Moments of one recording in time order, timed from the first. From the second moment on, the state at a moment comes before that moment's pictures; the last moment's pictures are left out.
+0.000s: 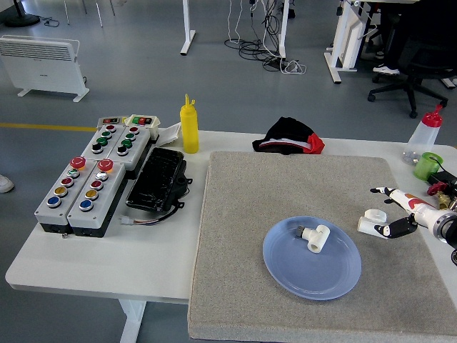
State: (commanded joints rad) left arm -0.12 0.00 -1.18 -0.31 0.78 0.47 0.41; right arm 0.84 -0.42 0.65 0.81 -1.44 0.06 -0.09
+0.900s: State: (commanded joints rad) left arm -0.12 0.00 -1.17 -0.31 0.76 0.48 0.40; right arm 0.87 -0.36 0.52 0.67 -1.48 -0.01 -0.02
